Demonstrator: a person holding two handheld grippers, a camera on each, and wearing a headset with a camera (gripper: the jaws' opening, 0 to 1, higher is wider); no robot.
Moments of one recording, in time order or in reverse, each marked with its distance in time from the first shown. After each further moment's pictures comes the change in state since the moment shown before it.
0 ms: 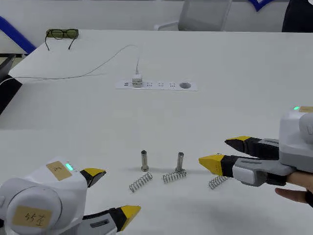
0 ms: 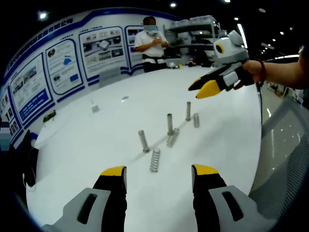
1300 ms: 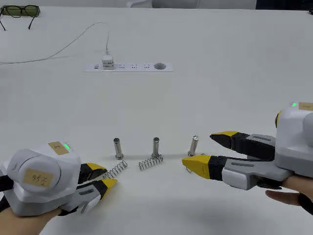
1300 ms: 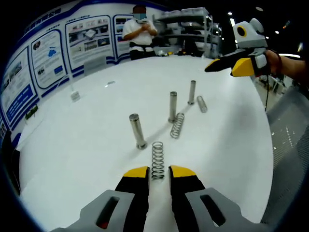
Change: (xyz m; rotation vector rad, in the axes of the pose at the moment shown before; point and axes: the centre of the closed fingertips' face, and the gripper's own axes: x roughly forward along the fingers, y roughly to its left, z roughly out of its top) left arm 0.067 0.006 -0.029 0.024 0.099 -0.131; right arm -0.015 0.009 -0.016 0.051 -0.016 0.007
